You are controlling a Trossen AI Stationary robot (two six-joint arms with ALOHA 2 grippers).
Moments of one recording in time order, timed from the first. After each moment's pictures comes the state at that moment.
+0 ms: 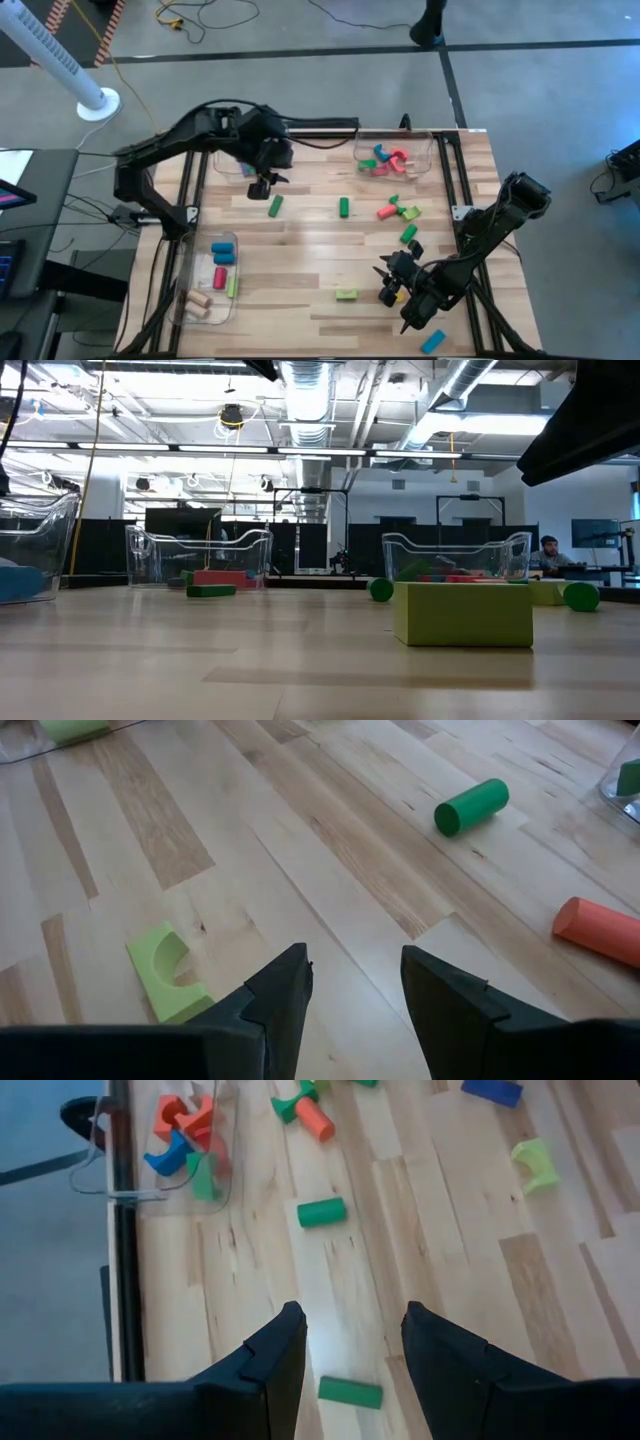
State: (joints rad) left arm 0.22 1.56 1.94 -1.30 0.07 0.42; right arm 0.80 1.59 1.00 -0.70 0.90 1.27
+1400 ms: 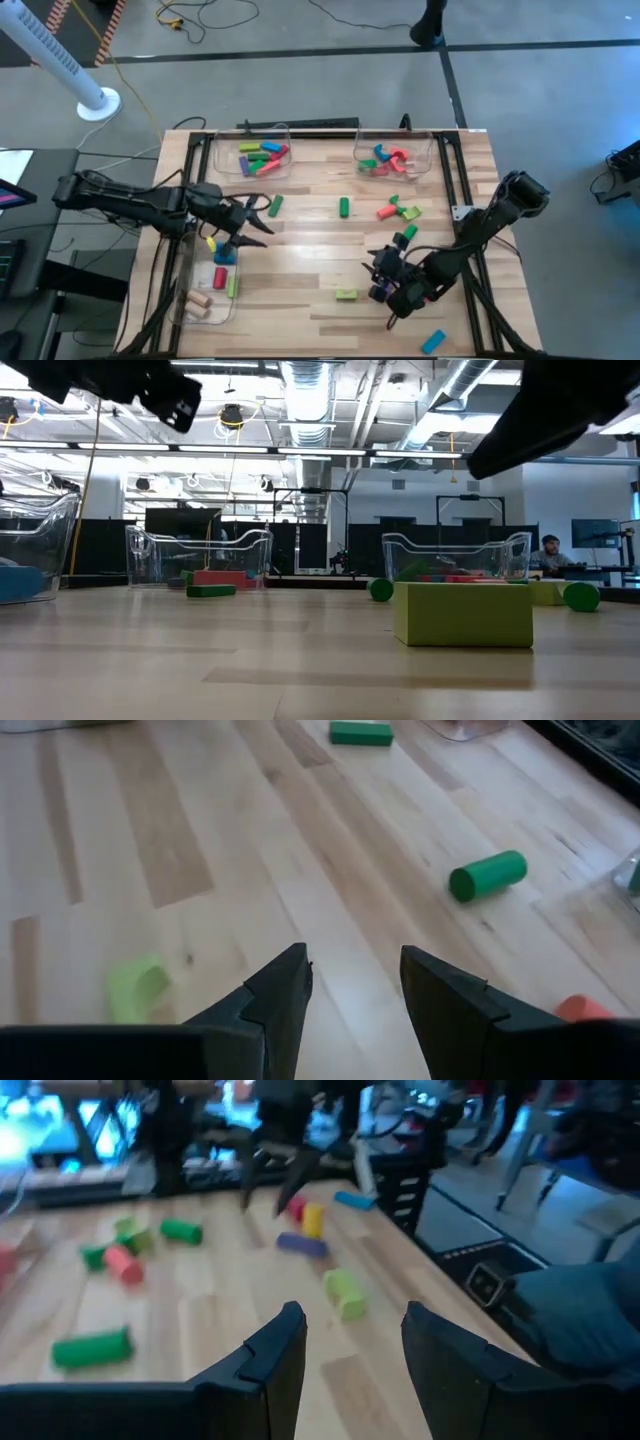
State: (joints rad) left arm -0.09 0.80 0.51 0.06 0.27 0.04; right arm 0.68 1.59 1.00 -0.52 0.87 0.89
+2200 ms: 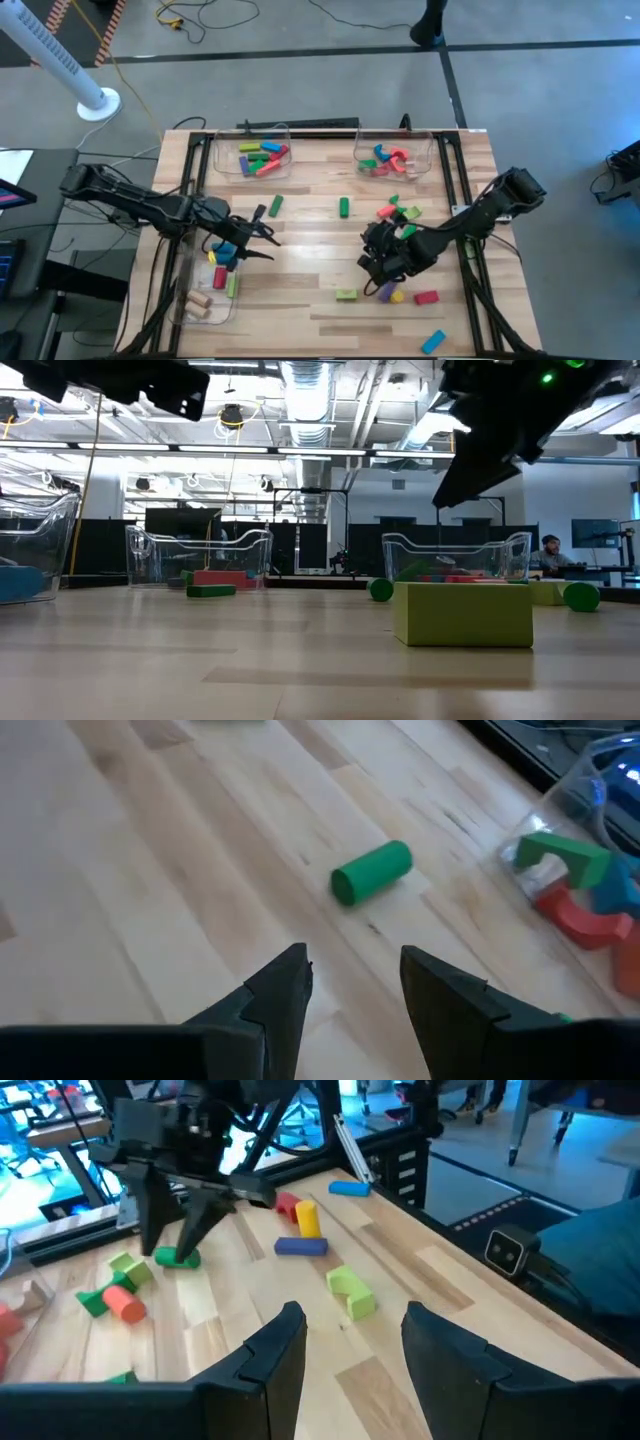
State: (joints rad) left arm -0.21 0.95 0.51 0.20 0.14 0.22; right arm 0.46 1.59 1.00 -0.65 0.86 0.88
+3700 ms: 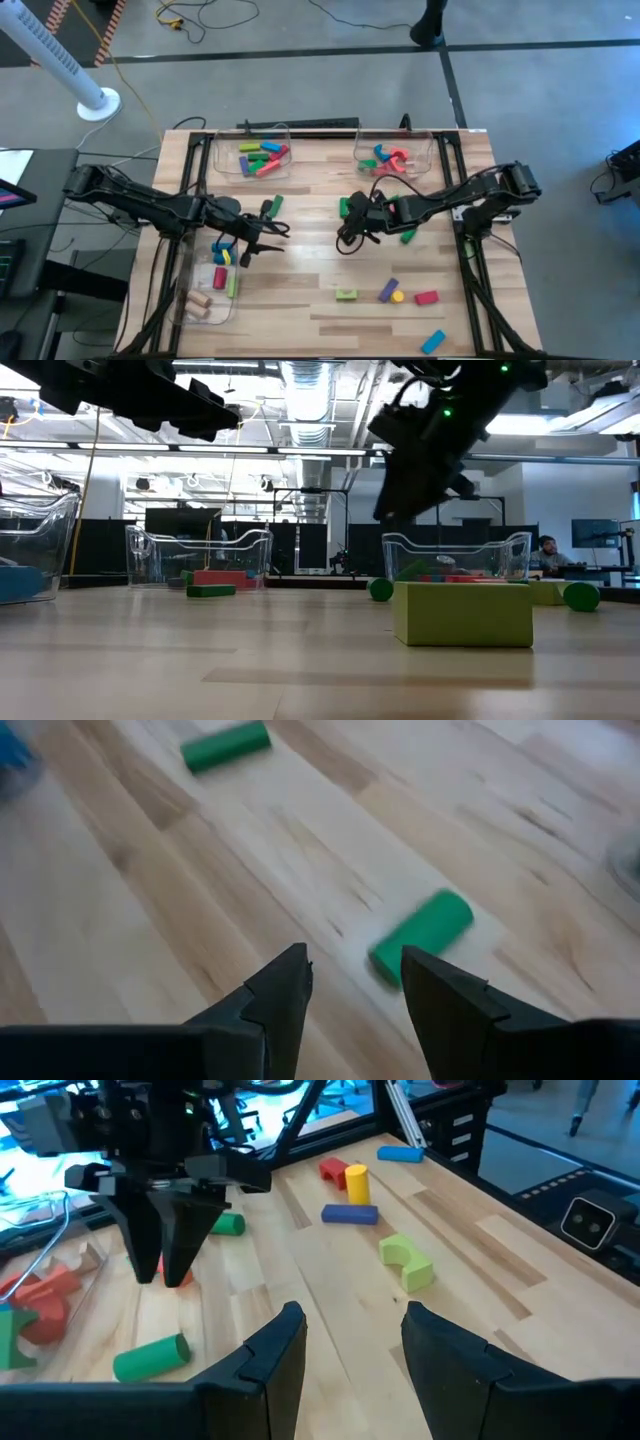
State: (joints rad) left arm -0.16 1.05 0.51 0.25 0.08 0.25; right arm 0.14 1.59 1.00 -0.34 0.49 0.73
